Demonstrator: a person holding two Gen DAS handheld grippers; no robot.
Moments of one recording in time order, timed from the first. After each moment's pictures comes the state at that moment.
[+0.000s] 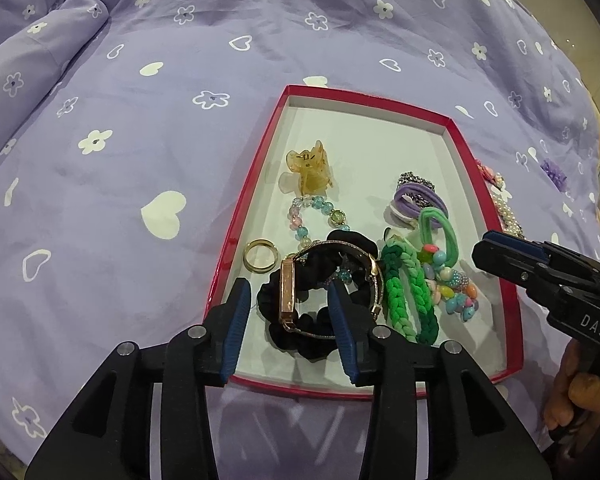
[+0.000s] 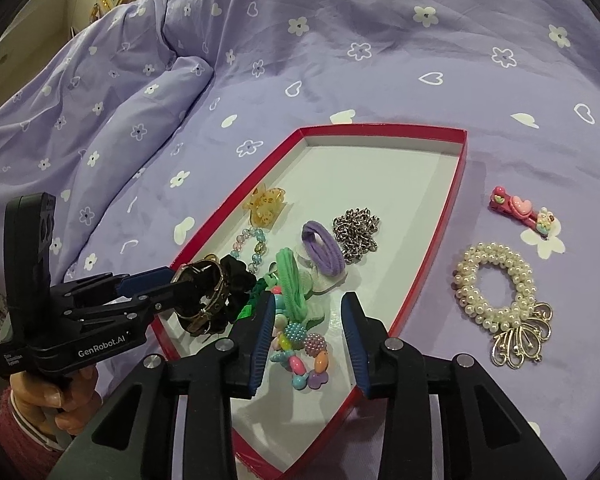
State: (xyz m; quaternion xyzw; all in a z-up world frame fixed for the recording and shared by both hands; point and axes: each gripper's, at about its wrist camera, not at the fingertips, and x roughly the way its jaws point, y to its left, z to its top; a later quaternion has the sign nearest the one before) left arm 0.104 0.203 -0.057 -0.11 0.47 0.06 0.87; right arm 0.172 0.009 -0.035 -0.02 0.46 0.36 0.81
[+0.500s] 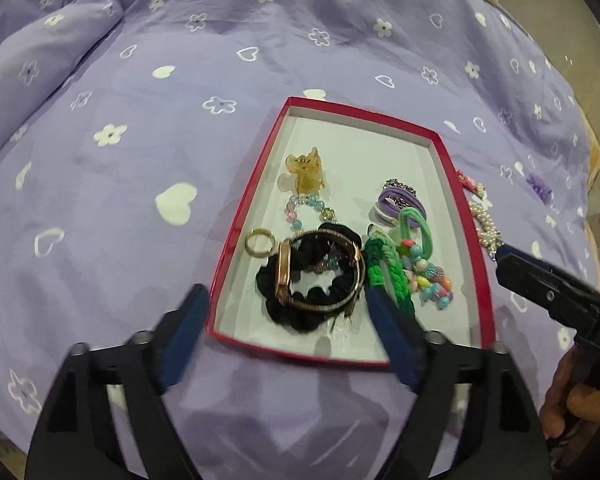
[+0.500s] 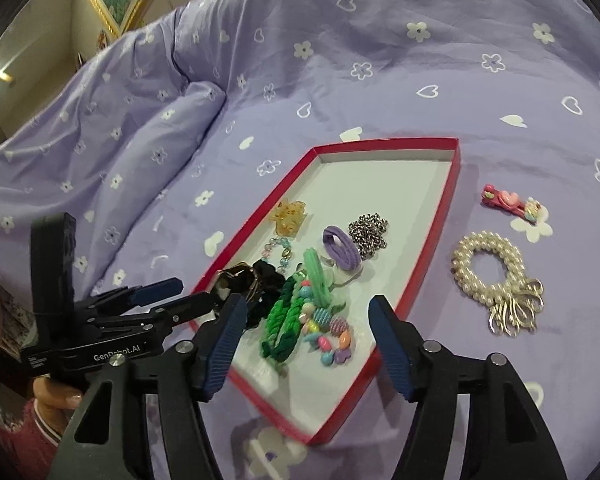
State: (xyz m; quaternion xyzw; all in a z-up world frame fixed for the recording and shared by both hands) left arm 0.075 0.207 -0.041 -0.14 0.45 0.05 0.88; right arm 0.150 -0.014 -0.014 0.03 0.45 0.38 0.81
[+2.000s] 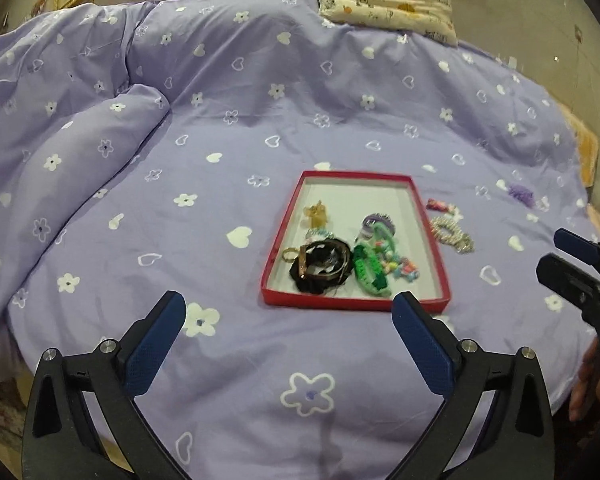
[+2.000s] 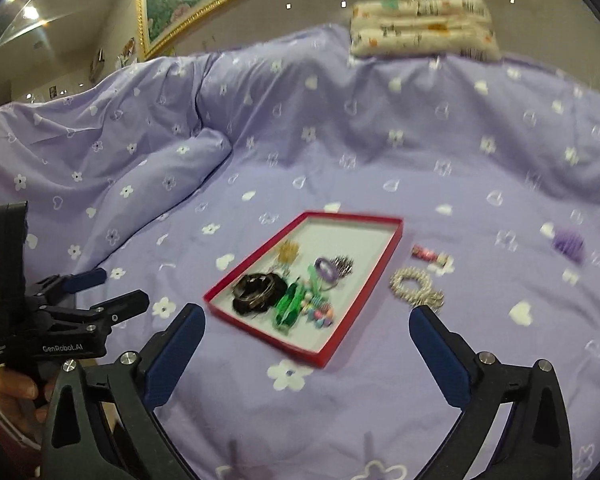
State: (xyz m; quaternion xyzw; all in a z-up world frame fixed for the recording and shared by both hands) left arm -0.047 0.162 0.028 -0.05 0.33 0.12 0.93; right arm 0.020 -0.058 0.060 -0.04 0.29 0.32 0.90
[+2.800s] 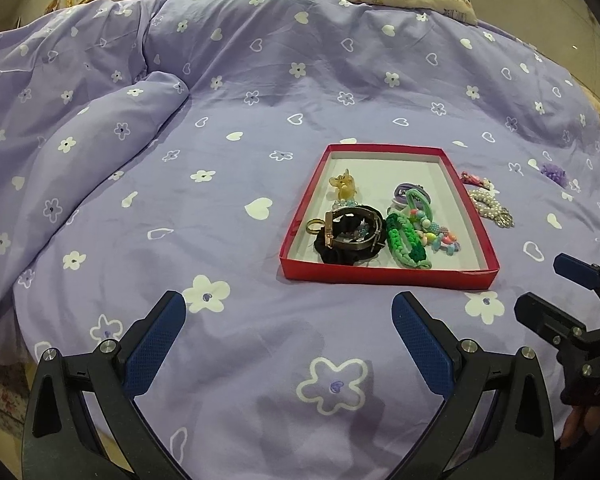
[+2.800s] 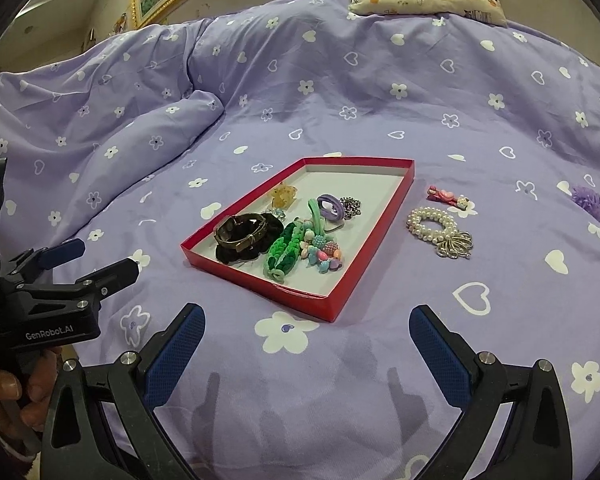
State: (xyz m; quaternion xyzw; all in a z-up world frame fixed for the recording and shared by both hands) left arm -0.043 0.160 -0.019 -0.03 0.34 0.17 0.93; right arm 0.025 -0.037 -0.014 -0.05 0.33 0.31 0.89
